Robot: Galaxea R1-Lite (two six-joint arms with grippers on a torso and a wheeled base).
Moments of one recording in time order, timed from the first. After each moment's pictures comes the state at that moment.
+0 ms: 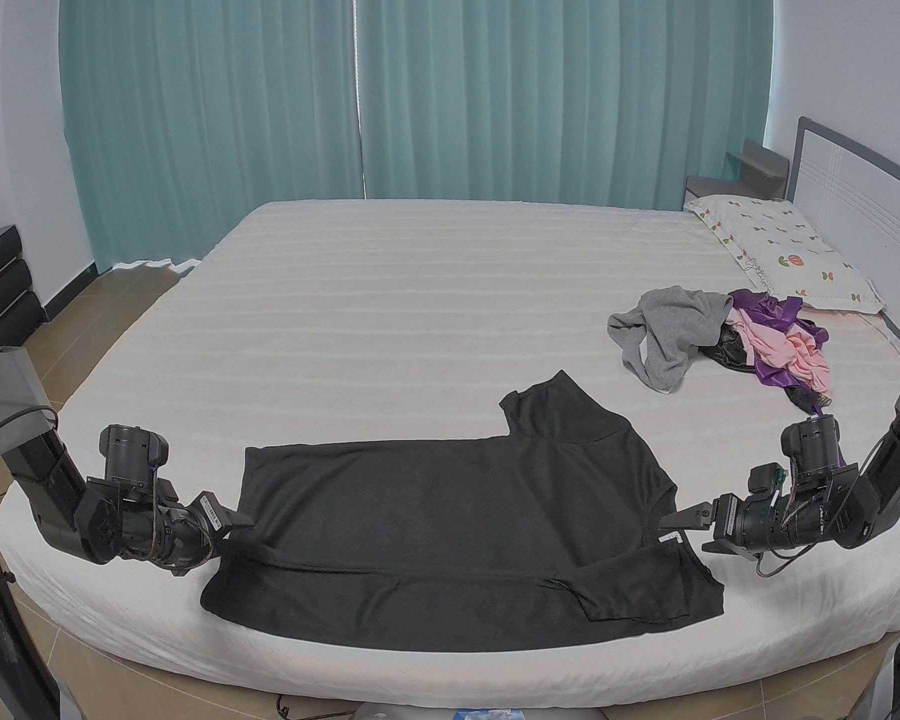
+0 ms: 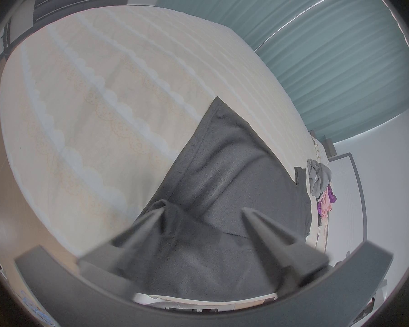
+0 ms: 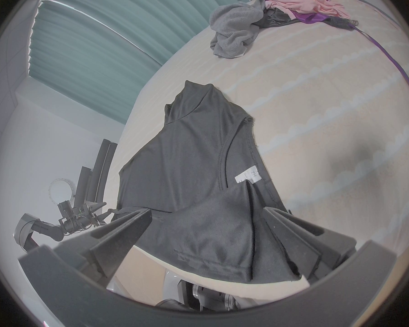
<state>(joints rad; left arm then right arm) 0.02 2.07 -0.53 -0.64 -0.28 -0.70 0.05 2.04 -0.49 -0.65 0.47 0.45</state>
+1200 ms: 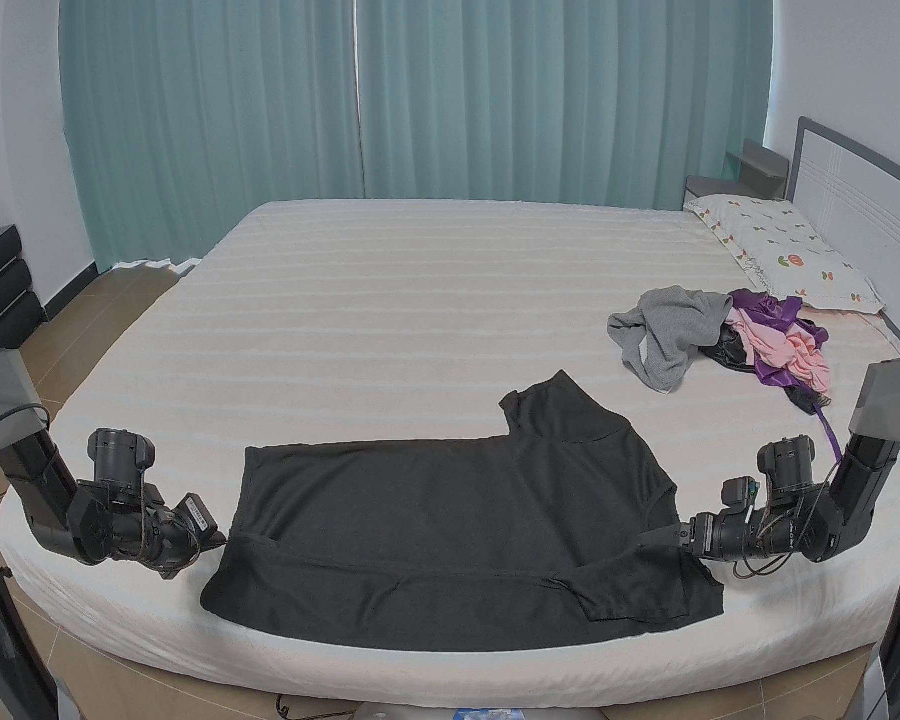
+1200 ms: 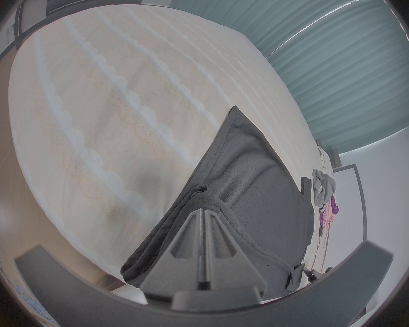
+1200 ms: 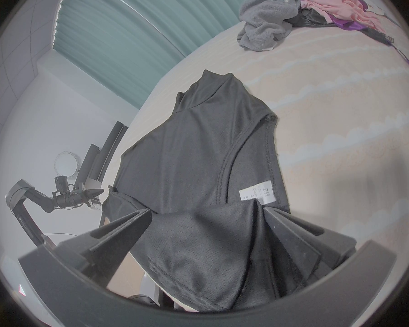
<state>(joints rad) 0.08 2.08 -0.52 -0.64 -0.27 -0.72 0.04 2.25 -0.52 -0.85 0.56 0.28</state>
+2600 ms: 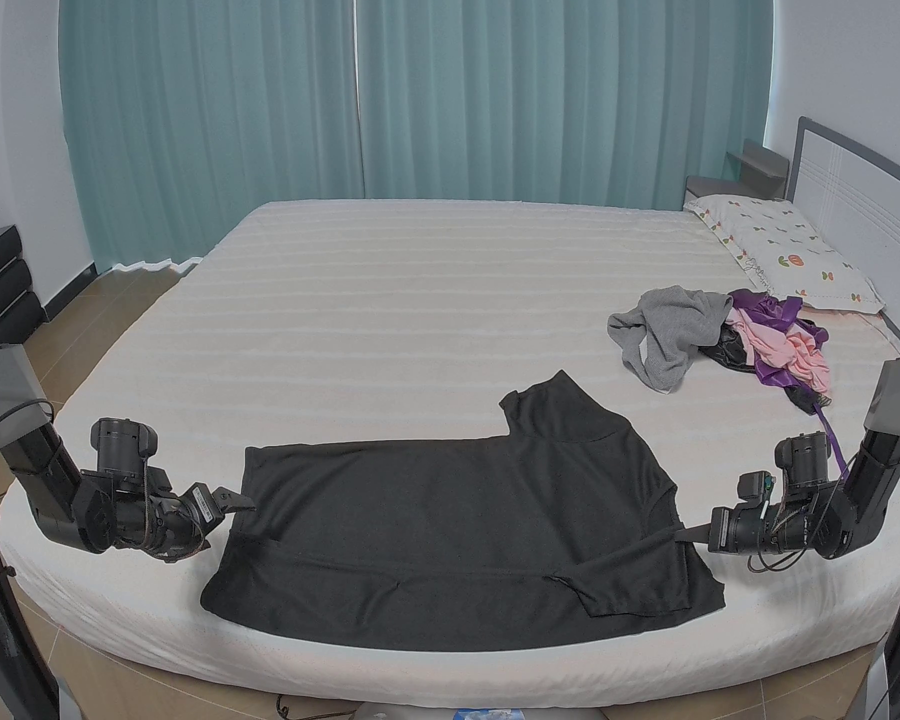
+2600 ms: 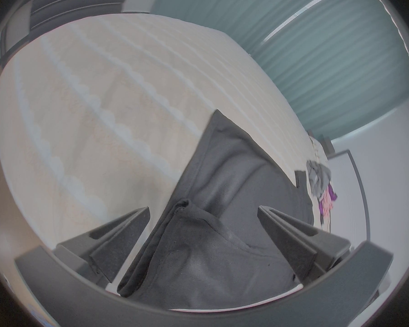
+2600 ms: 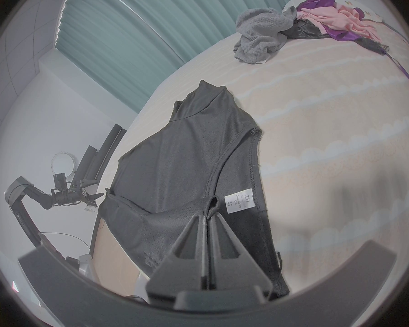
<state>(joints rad) 0.08 2.10 -0.57 -0.64 -0.31 -0.61 -0.01 2.22 -0.50 -0.86 0.56 0.23</state>
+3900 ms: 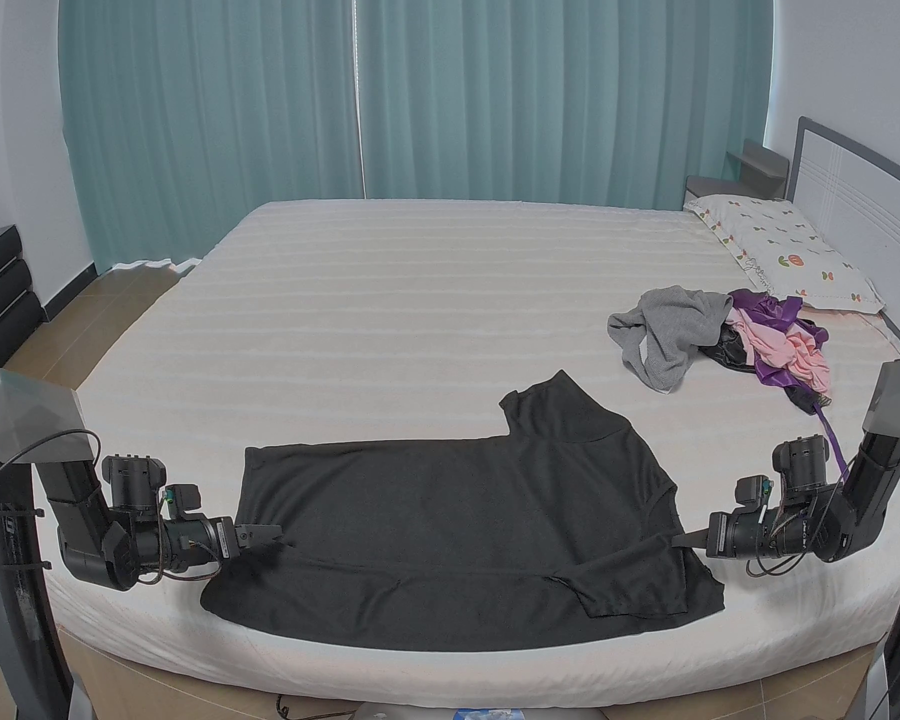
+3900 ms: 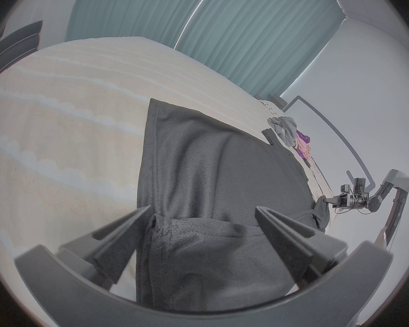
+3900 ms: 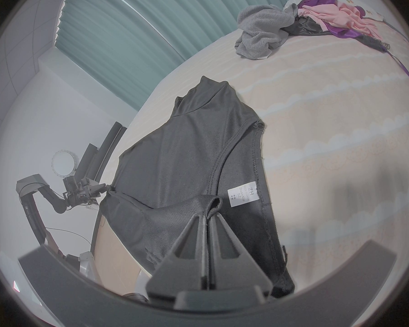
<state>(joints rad) 0.11 2.34 -0.50 -1.08 -0.57 -0.19 0.00 2.22 -0.48 -0.86 0.56 0.23</state>
